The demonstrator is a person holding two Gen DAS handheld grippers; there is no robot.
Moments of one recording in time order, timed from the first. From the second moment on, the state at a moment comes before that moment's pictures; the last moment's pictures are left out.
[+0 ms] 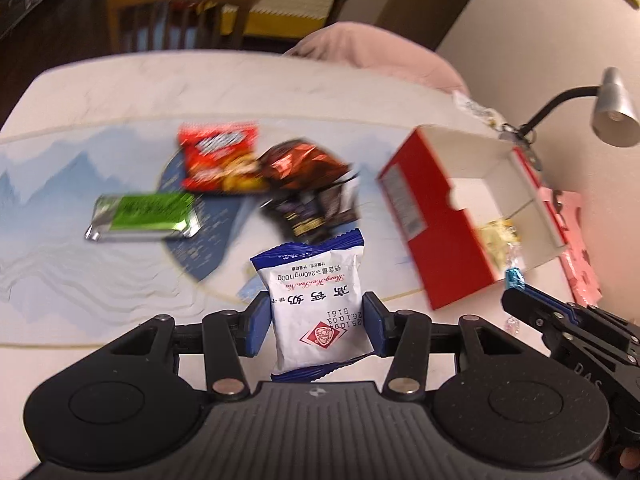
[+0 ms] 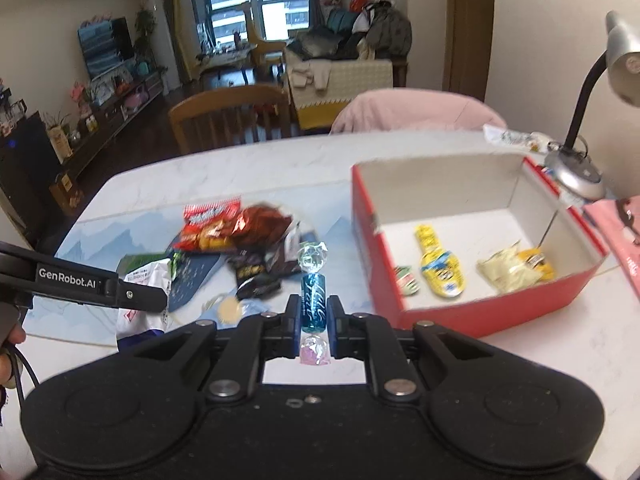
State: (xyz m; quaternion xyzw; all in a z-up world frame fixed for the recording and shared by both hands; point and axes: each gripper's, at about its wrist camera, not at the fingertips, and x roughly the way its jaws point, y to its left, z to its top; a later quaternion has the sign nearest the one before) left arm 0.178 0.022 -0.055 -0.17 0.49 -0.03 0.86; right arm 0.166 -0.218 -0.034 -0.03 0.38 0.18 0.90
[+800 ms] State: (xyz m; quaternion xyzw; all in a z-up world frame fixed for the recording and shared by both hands) left arm 0.309 -0.180 -0.044 -0.06 0.52 -0.08 0.85; right arm 0.317 -0.359 -0.066 -0.02 0.42 0.19 0.89
